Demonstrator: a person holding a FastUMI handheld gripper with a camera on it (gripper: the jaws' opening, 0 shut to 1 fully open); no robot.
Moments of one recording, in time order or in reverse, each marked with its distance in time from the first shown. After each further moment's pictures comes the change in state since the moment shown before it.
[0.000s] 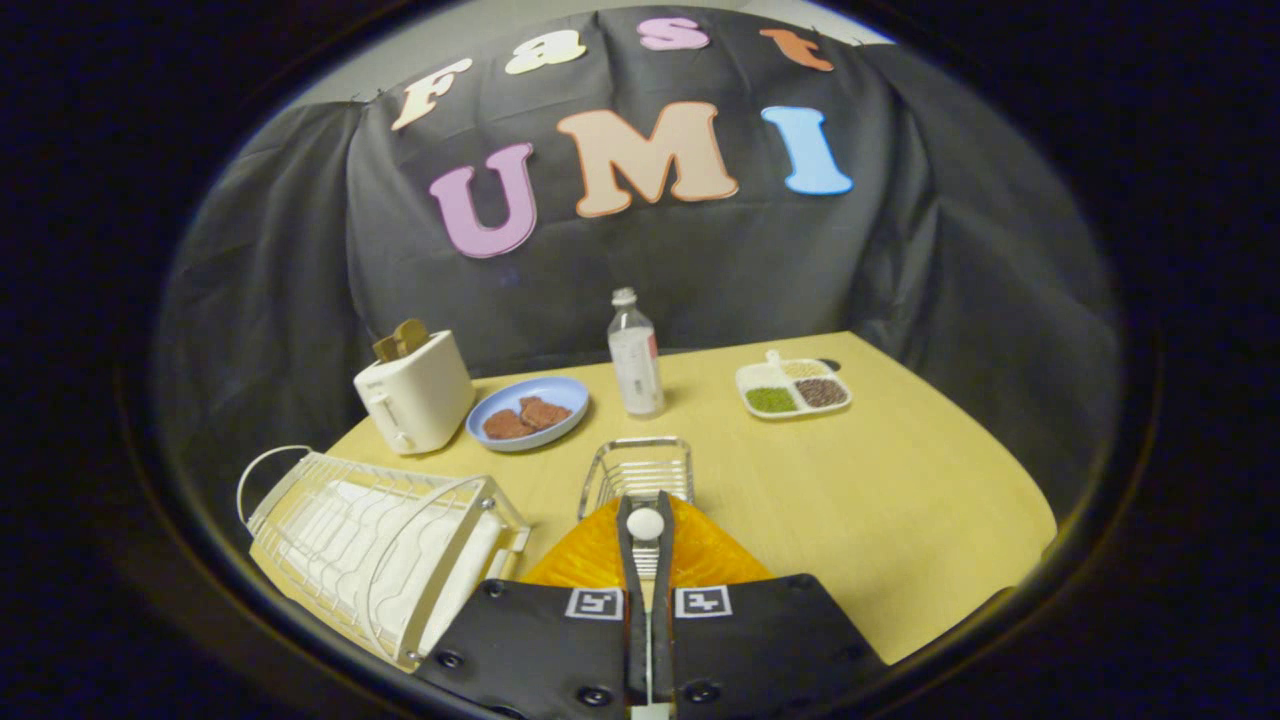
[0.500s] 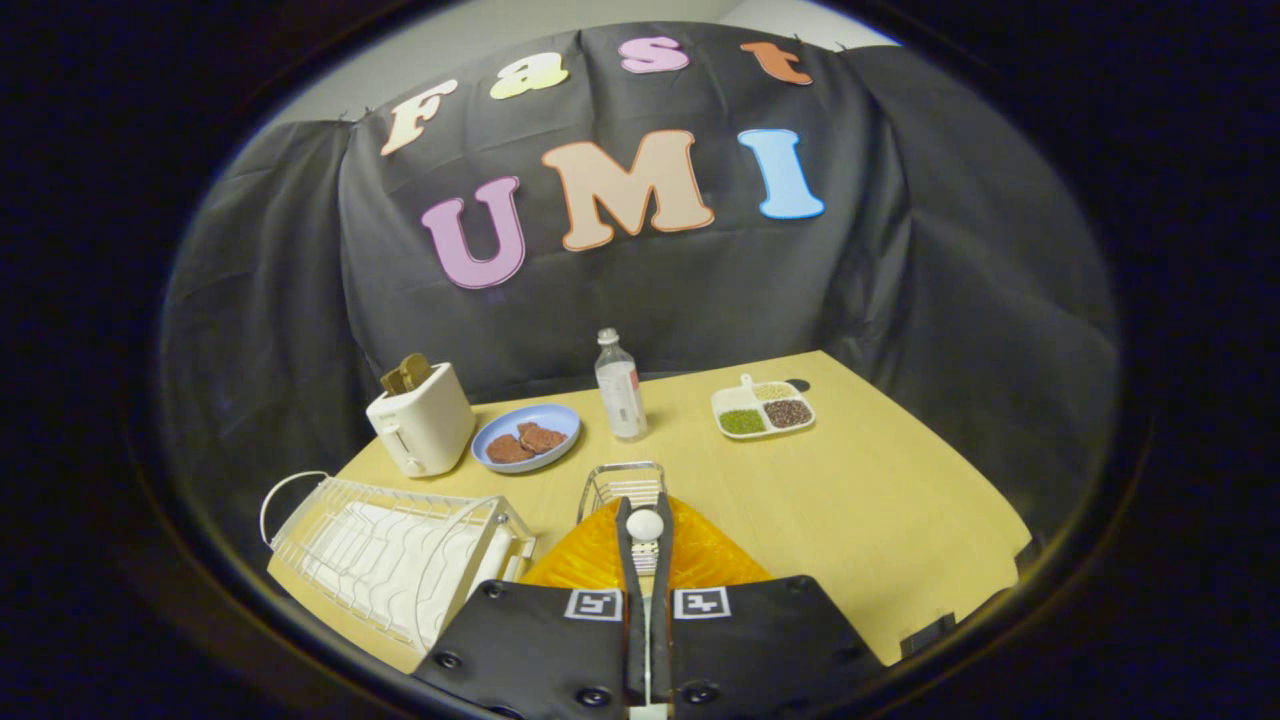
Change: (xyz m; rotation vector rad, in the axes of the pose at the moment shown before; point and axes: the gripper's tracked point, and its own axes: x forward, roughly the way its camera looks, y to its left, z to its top) arm -0.064 -0.012 0.033 0.066 -0.031 0.000
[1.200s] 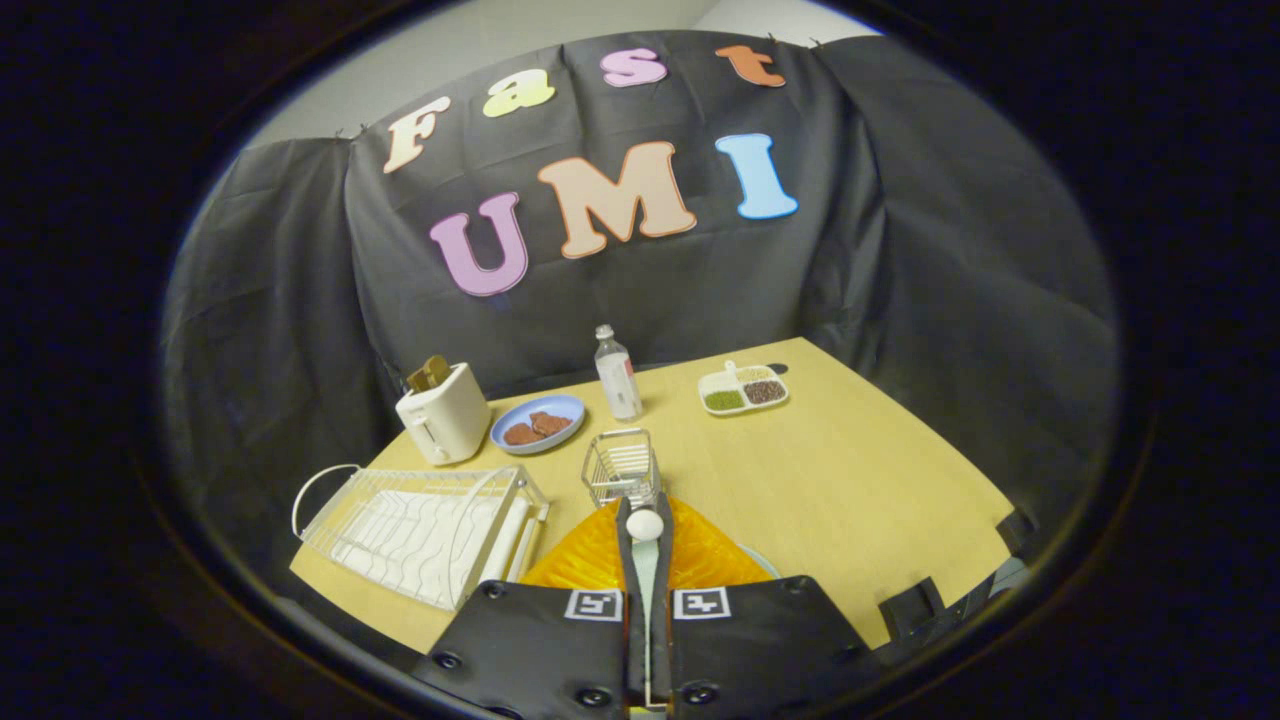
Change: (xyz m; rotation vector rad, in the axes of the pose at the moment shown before) arm -0.080 -0.018 -0.027 0.032 0.032 0.013
